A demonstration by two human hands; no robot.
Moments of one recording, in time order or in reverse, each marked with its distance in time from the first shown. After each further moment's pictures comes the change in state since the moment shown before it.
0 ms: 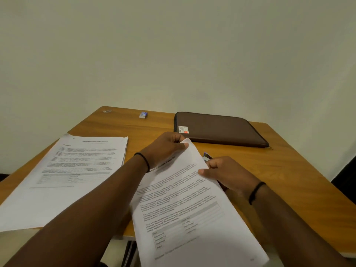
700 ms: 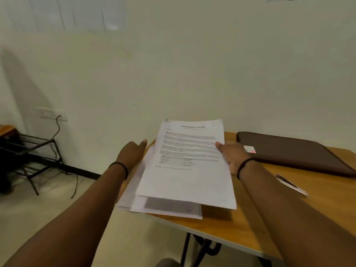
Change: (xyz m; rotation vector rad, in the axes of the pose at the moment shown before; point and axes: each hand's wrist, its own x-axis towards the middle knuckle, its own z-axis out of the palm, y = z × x) left_hand -0.163 -0.054 -0.220 0.234 0.795 -0.466; right_hand 0.065 -0.153 0.106 0.554 0.150 -0.062
